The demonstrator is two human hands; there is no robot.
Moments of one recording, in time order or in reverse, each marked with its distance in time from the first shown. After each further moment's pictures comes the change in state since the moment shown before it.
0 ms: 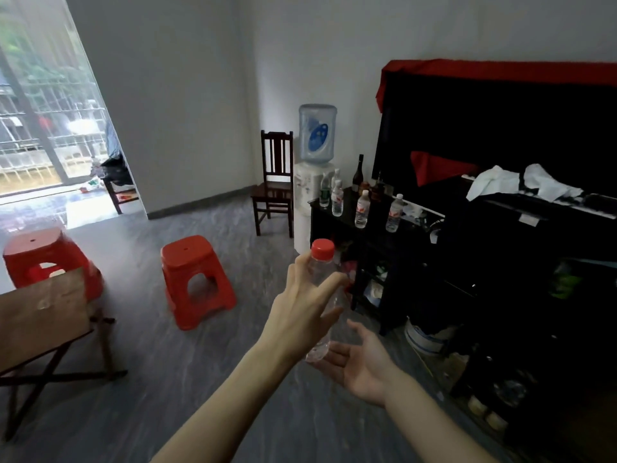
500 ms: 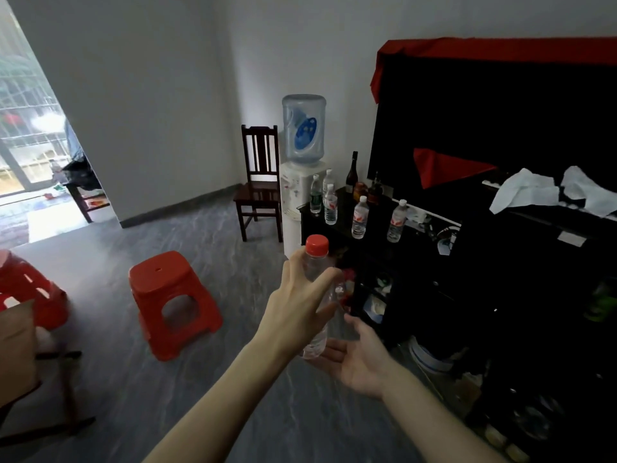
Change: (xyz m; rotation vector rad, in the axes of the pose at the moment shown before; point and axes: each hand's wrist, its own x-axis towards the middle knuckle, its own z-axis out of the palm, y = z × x) left_hand 0.163 -0.116 0.089 -0.047 -0.036 0.014; right_hand 0.160 -0.141 0.012 0.042 0.060 0.016
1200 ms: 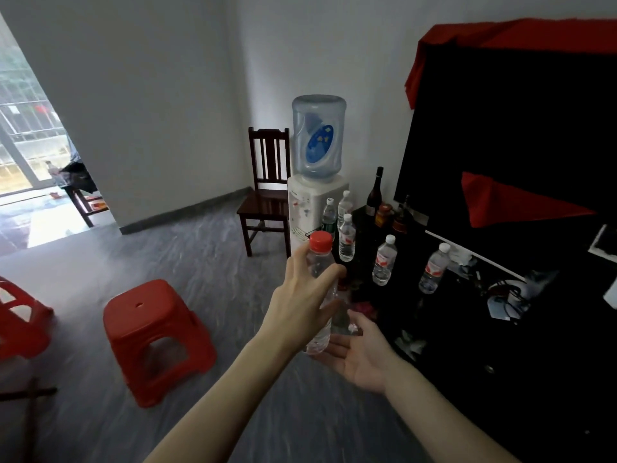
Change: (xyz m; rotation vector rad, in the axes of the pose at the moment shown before) left_hand 0.260 -0.162 0.108 0.052 -0.015 -0.055; right_hand 0.225 -0.241 0.044 -0.031 -0.029 0.037
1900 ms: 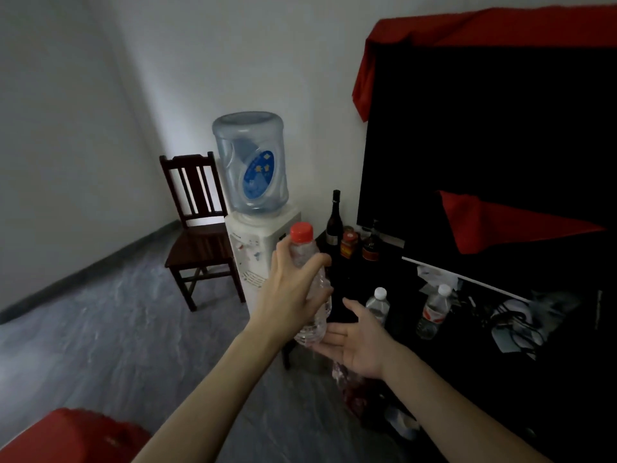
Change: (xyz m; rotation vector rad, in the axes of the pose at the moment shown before) left_hand 0.277 -0.159 0.099 -0.175 -0.035 0.229; right_hand 0.184 -0.224 0.043 0.152 0.086 -0.155
